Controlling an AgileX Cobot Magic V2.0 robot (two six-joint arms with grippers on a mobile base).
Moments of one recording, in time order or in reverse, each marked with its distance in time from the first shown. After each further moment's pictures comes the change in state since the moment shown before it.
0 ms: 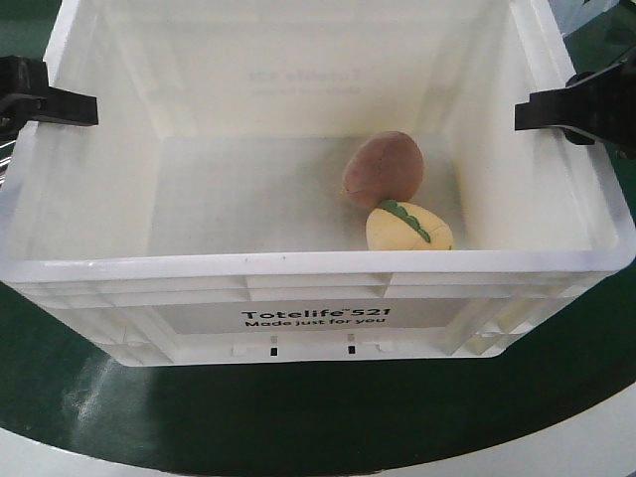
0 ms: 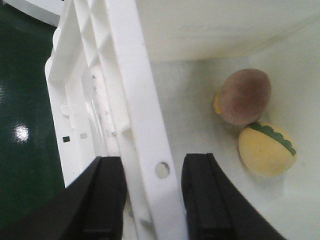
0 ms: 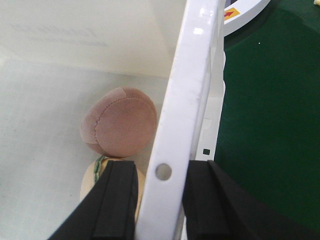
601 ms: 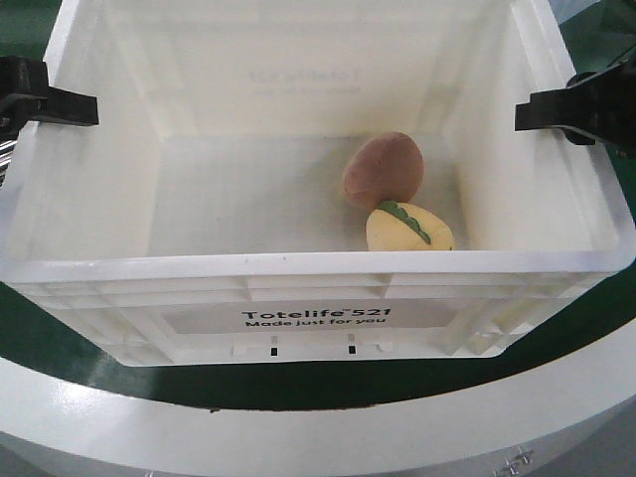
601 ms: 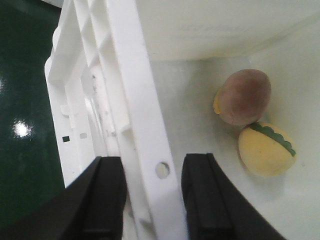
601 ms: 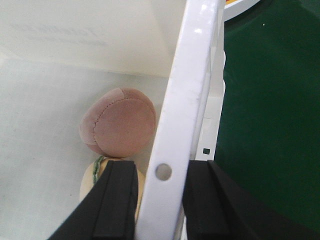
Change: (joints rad) left arm 0.000 0.000 0.000 0.000 0.001 0.000; right arm -0.002 0.000 0.000 0.000 0.003 -0.001
